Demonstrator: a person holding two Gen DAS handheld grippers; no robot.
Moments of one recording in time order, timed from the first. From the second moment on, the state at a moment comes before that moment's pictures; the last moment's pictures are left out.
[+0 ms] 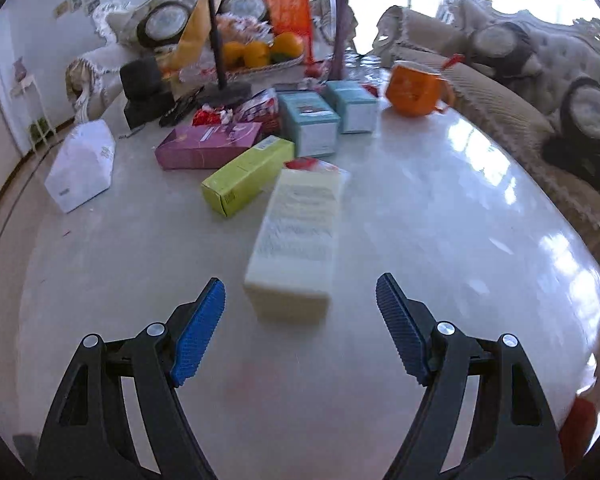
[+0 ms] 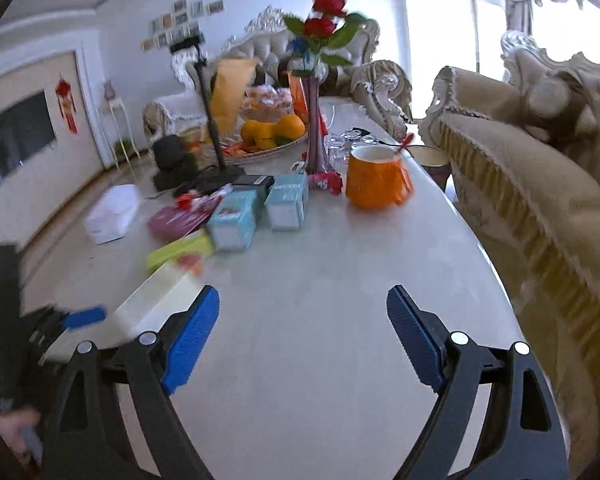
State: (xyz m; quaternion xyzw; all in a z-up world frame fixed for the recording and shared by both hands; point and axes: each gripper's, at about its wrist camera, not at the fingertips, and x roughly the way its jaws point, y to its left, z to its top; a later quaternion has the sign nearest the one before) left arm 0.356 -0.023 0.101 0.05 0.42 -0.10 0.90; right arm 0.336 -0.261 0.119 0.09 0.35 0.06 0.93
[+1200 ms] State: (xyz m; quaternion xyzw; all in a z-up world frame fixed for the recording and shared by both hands) left arm 0.412 -0.013 0.074 0.00 0.43 -0.17 0.89; right arm 0.490 -0.228 0.054 0.13 0.45 0.06 0.88
